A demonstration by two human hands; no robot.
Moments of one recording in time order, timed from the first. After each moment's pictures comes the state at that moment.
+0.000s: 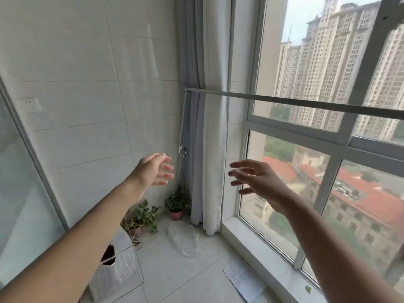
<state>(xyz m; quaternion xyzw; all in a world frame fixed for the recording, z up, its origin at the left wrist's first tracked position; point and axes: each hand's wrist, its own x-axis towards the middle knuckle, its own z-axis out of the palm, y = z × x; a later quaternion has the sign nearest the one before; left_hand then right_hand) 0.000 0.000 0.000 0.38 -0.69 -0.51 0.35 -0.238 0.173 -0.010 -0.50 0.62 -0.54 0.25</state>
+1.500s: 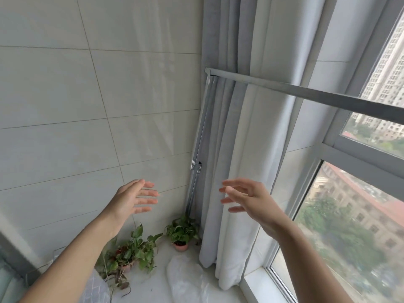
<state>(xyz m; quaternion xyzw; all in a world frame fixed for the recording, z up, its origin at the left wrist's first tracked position) -0.190 -0.502 -0.096 0.47 -0.58 -0.56 0.36 -0.470 -0.365 -0.074 -0.50 0.61 -0.50 0.35</state>
